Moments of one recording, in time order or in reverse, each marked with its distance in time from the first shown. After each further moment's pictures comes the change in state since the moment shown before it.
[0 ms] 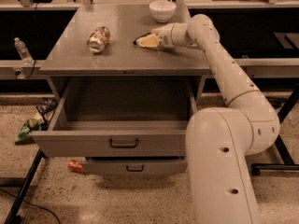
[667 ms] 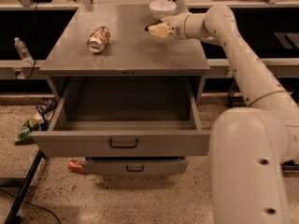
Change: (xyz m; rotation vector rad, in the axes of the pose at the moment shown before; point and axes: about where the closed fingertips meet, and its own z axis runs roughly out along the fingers) arm -0.044 0.002 -0.065 -0.013 -0.088 -0.020
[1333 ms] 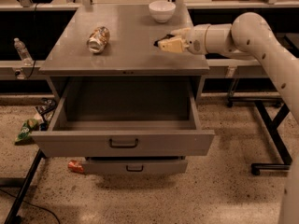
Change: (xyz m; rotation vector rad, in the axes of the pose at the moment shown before) arm 0.012 0.072 -0.094 -0.103 0.021 0.016
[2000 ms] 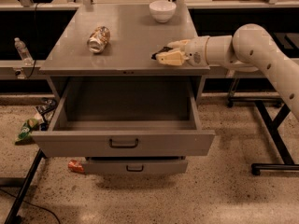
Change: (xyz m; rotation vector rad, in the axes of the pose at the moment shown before) arm 0.026 0.043 -0.012 -0.074 0.022 0.012
